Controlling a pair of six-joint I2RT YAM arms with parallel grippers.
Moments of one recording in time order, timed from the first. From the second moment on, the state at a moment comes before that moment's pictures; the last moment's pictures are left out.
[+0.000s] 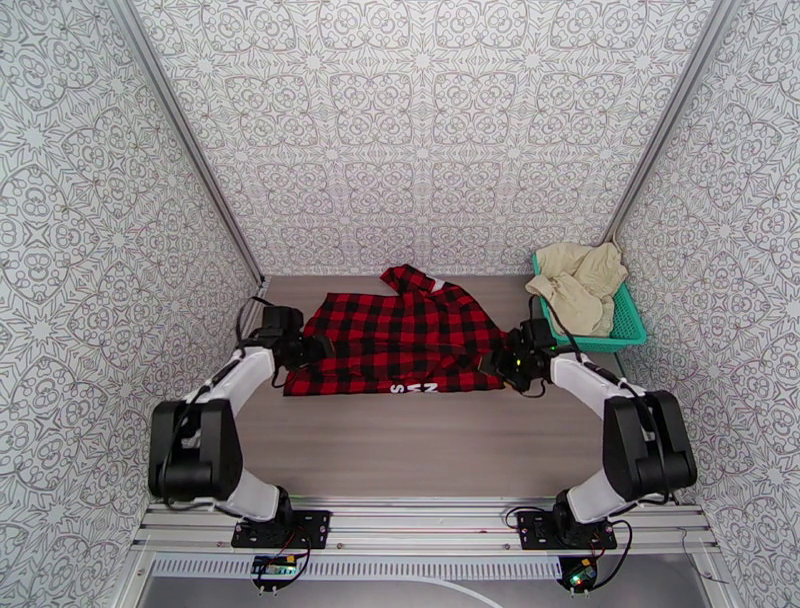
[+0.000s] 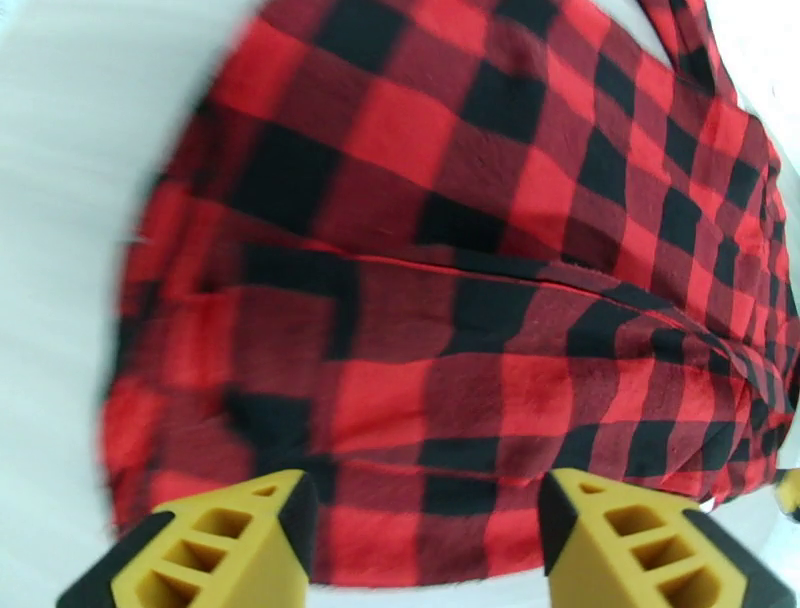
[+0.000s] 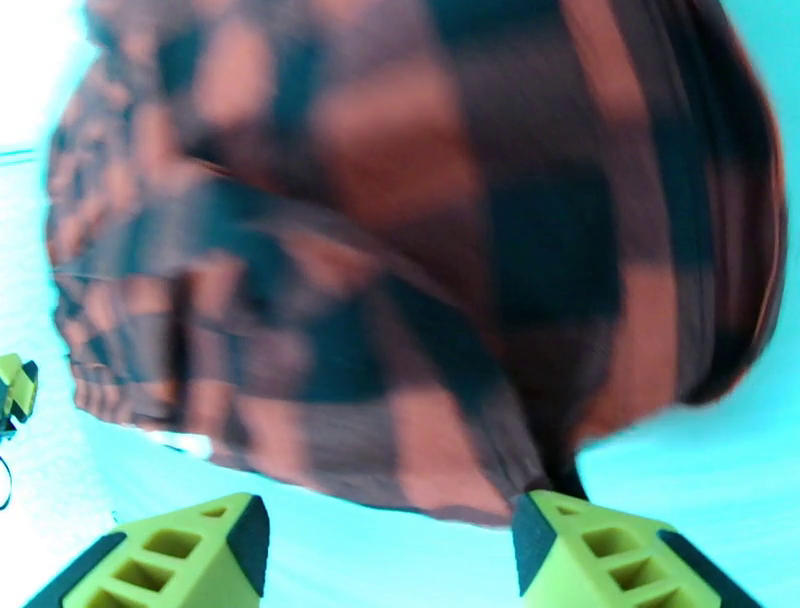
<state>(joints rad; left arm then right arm) 0.04 1.64 1.00 -0.38 0.30 -0.40 0.15 1.62 0.89 -0.45 -0.41 0.60</state>
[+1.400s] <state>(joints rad) -0.14 1.19 0.79 -0.55 0.17 -0.60 0.13 1.10 0.71 -0.81 -0.21 0.63</state>
